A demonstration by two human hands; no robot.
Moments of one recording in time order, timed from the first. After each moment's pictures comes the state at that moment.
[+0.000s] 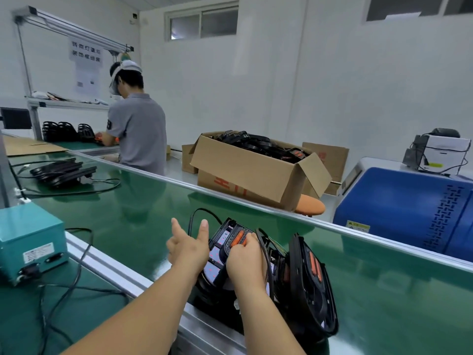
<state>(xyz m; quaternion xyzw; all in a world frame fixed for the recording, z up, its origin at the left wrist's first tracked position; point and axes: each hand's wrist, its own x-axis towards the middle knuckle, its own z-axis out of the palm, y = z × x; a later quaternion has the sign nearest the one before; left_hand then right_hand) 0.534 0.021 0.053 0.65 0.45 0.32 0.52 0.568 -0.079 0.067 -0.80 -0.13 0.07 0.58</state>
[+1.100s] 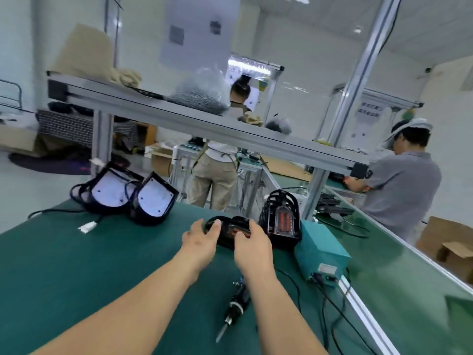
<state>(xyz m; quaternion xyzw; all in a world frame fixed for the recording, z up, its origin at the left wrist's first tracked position) 0.087 0.108 0.072 0.41 0.66 0.51 0.37 0.201 0.117 0.092 -0.58 -0.64 0.29 0.40</state>
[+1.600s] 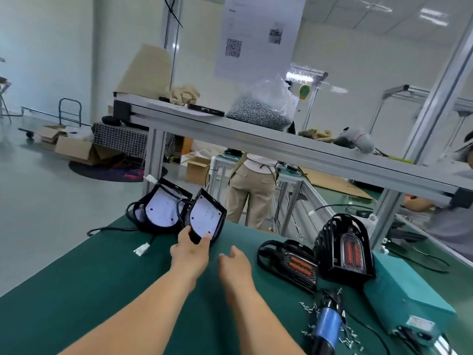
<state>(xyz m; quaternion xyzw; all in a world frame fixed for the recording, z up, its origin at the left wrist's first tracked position) -0.054 0.139 0.046 0.28 0.70 0.58 0.31 0.044 0.171 0.034 -0.53 -0.61 0.49 0.33</state>
